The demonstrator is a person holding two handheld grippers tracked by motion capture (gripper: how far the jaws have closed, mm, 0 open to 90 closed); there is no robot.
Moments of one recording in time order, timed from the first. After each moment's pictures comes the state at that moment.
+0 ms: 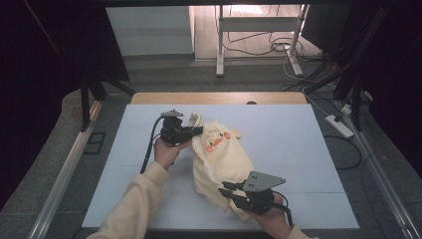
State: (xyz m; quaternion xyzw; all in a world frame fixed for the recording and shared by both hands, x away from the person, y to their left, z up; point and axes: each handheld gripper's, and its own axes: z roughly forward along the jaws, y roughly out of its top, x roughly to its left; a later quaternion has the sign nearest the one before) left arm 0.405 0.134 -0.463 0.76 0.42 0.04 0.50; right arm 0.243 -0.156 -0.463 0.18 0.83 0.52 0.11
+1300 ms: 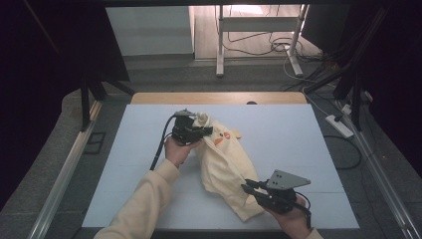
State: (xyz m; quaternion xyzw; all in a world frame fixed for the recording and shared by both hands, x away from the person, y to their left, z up) left arm 0.415 0.103 -0.465 0.77 0.42 0.03 0.48; right arm 0.246 -0.209 -0.464 0.24 0.82 0.50 0.14
